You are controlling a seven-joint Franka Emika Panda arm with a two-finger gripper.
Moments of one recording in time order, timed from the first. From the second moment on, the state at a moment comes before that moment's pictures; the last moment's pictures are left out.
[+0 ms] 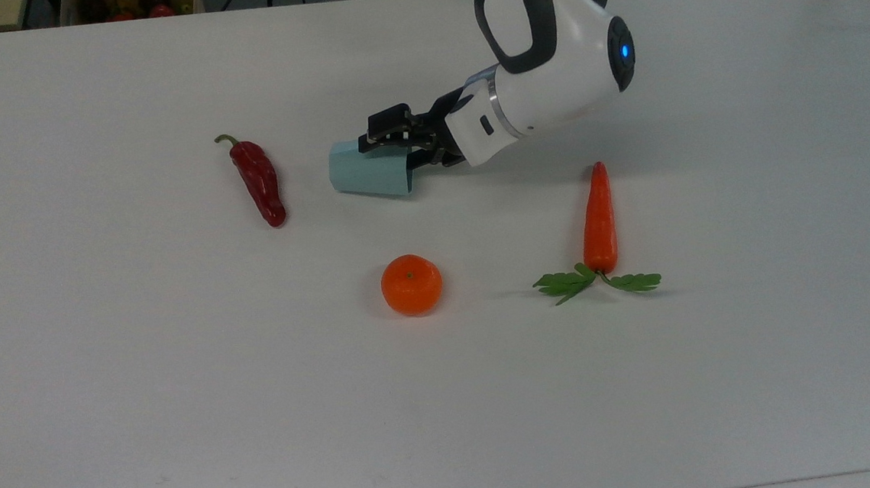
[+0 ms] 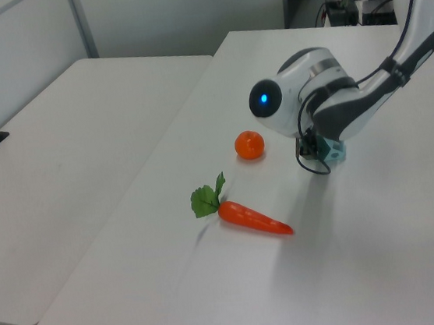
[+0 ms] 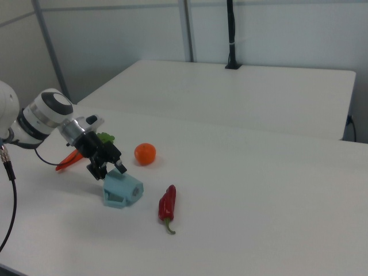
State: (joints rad) arm 0.34 0.54 0.11 -1.63 -0.77 1.60 0.59
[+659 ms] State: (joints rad) arm 0.33 0.57 0.10 -1.60 -0.85 1.50 0.64
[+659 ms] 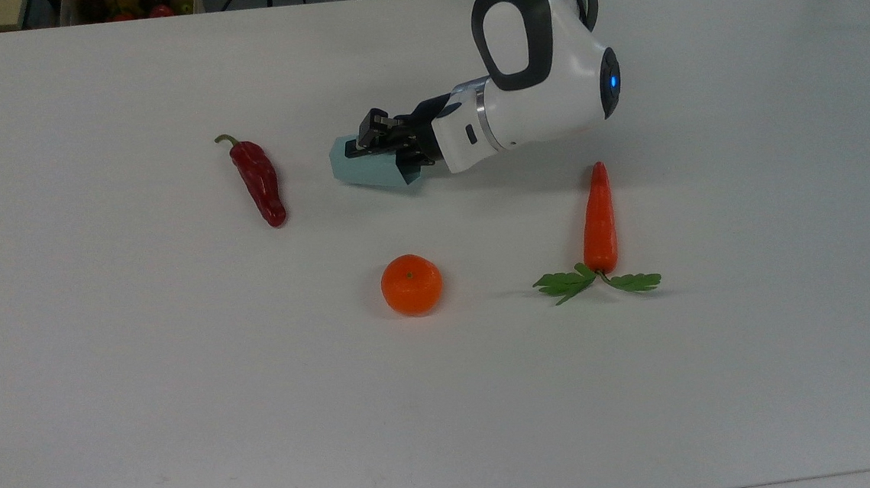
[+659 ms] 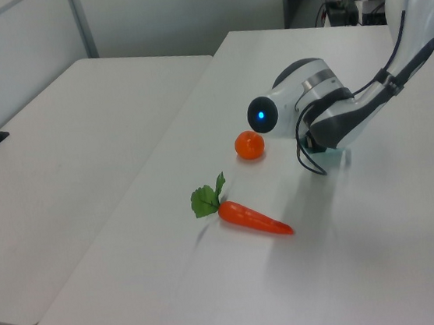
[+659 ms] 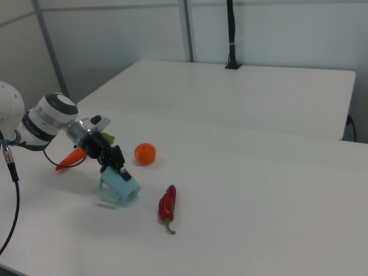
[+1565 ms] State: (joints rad) arm 0.21 0.44 0.10 -1.57 -0.40 1.84 0.32
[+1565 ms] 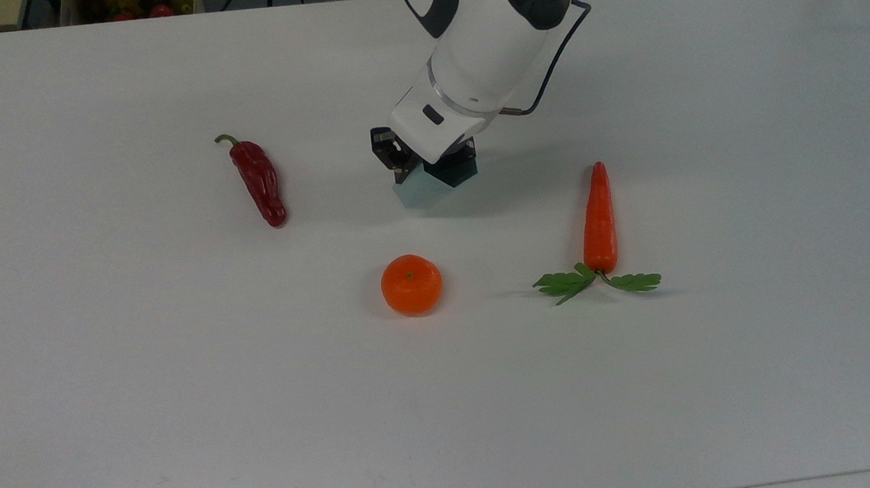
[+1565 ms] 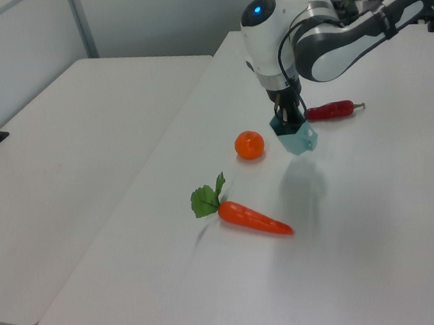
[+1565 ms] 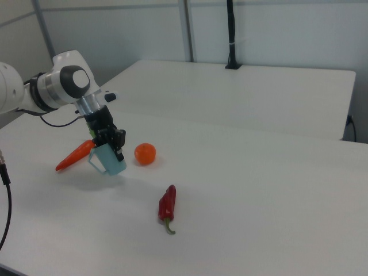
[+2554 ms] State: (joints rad) arm 0.12 0.37 0.09 -1.57 -0.22 1.87 -0.03
